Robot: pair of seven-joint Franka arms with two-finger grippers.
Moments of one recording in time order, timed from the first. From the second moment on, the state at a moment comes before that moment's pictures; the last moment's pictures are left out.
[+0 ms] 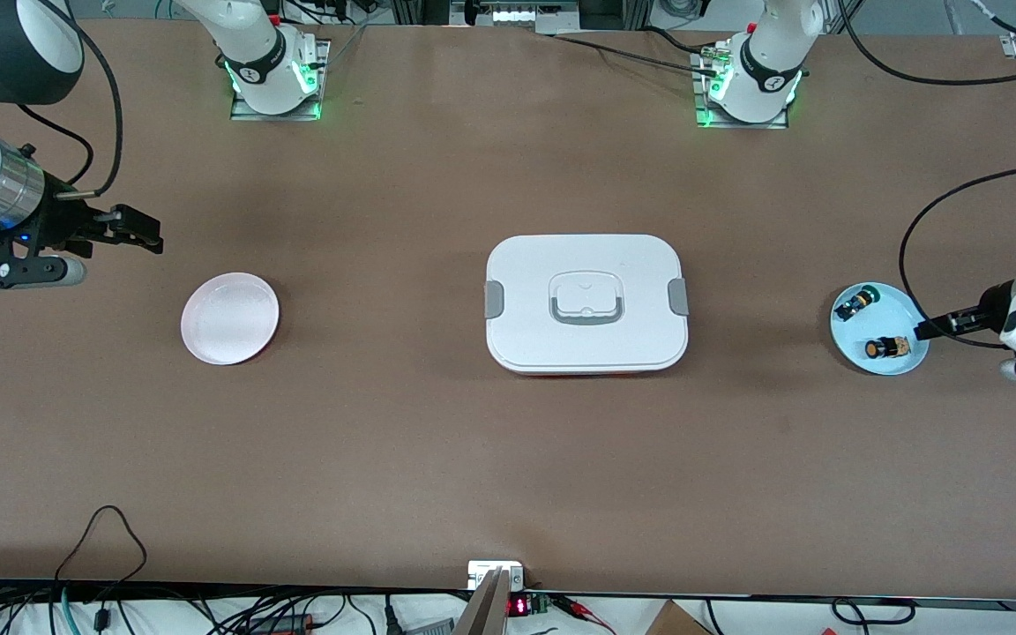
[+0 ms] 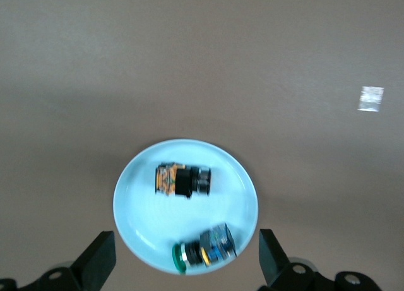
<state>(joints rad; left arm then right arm) 0.26 0.38 0.03 -1.81 0.01 2.13 0.08 0.10 0.11 -0.04 -1.65 0.02 1.65 -0.01</state>
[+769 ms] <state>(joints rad) 0.34 0.50 0.00 -2.00 -0.07 2.52 0.20 0.11 0.12 -0.04 -1.64 0.02 1.65 -0.01</state>
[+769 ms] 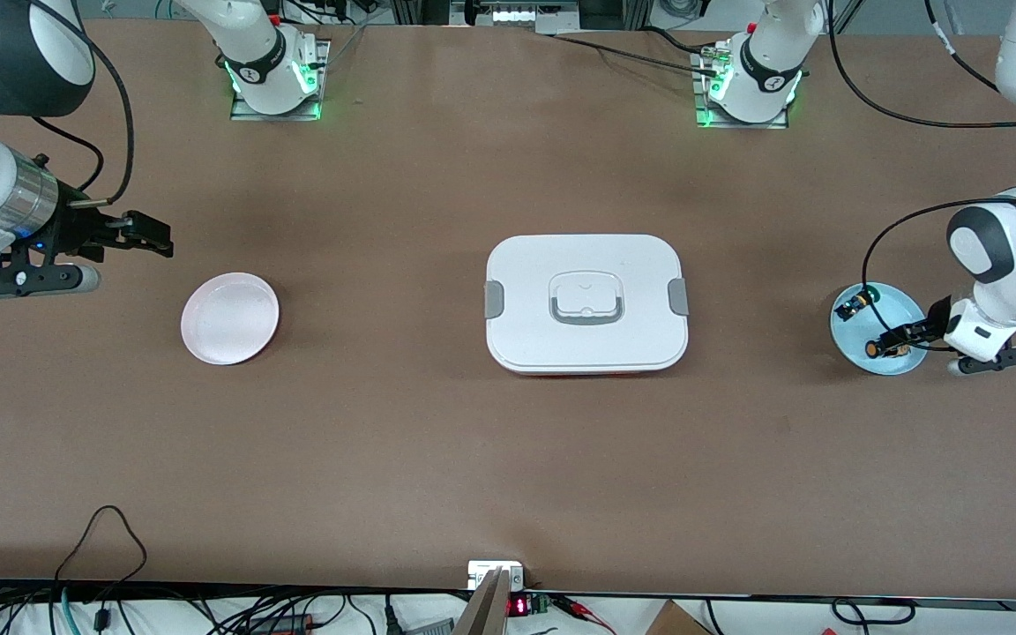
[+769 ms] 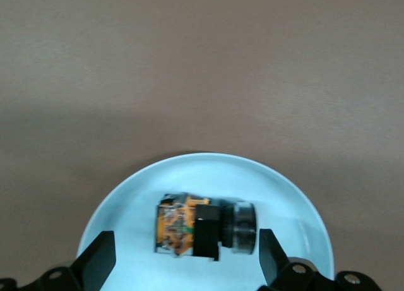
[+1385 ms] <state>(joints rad) 0.35 0.51 -0.01 -2.00 -0.10 2.52 0.28 0.11 0.13 -0.04 -1.64 0.03 1.64 -0.01</state>
